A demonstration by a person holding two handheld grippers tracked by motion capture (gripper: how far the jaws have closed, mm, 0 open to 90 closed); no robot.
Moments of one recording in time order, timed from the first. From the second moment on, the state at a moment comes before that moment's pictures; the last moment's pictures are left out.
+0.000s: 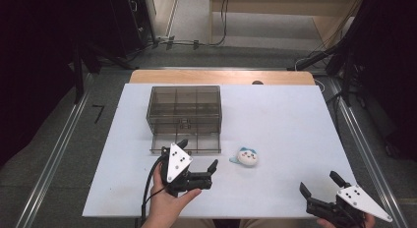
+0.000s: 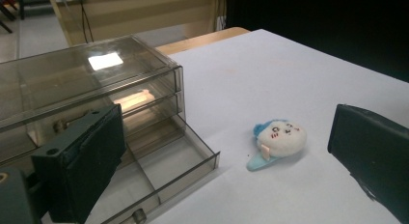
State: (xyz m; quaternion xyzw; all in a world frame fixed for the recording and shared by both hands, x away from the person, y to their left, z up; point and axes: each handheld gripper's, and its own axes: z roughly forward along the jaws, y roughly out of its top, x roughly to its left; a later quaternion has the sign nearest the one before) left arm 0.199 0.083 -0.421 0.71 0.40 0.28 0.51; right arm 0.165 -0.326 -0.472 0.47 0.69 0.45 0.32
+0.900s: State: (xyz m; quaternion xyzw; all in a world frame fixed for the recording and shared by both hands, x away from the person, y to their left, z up) left arm 0.236 0.026 -0.401 0.72 0.39 0.25 0.52; right arm 0.165 -0.326 -0.473 0.47 0.69 0.45 0.32
